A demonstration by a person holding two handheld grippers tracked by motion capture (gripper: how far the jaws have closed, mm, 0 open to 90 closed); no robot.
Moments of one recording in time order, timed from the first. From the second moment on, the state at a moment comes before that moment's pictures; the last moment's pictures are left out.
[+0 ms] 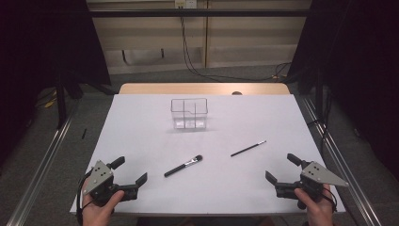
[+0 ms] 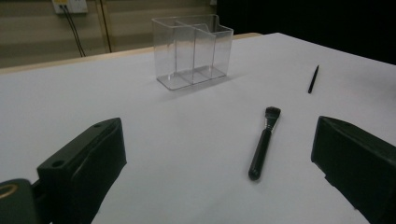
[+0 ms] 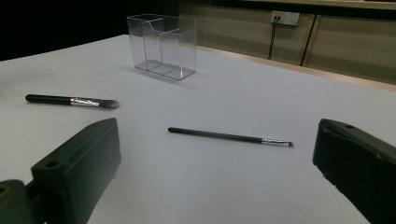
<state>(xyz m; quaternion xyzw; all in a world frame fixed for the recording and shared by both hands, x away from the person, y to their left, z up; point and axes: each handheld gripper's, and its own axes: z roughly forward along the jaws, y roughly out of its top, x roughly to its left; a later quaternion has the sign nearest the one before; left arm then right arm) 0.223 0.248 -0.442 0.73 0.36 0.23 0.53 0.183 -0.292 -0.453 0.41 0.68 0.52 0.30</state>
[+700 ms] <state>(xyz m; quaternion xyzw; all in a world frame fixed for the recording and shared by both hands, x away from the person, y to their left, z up) 0.226 0.252 -0.438 0.73 0.37 0.22 0.53 0.186 -0.292 -0.455 0.41 0.68 0.52 0.29</state>
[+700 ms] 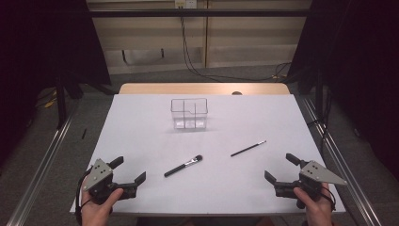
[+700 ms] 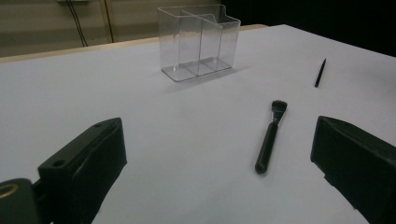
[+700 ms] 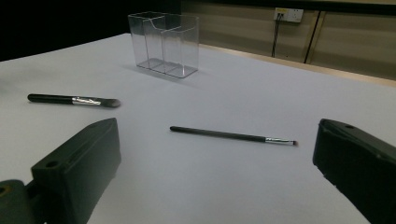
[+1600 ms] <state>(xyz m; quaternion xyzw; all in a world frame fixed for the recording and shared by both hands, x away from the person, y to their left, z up) 0.246 0.203 -0.423 0.75 0.30 0.21 0.55 0.184 -0.282 -0.454 0.40 0.69 0.53 0.28</state>
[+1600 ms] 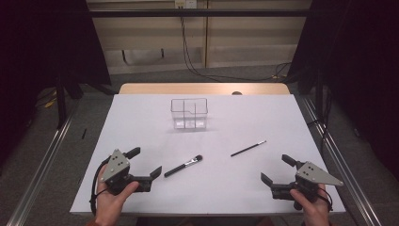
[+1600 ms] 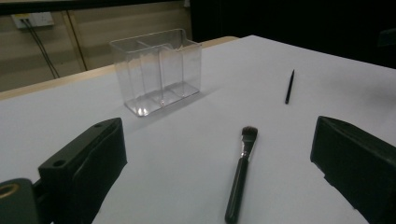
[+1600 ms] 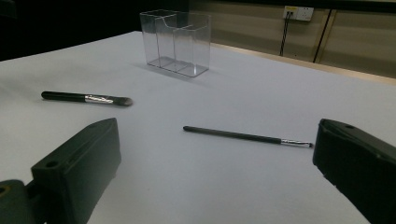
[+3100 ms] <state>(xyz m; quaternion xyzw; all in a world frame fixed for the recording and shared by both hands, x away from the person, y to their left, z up) 0.328 0.111 -0.410 0.80 0.25 0.16 0.53 0.185 -0.281 -0.454 0.40 0.70 0.53 0.28</state>
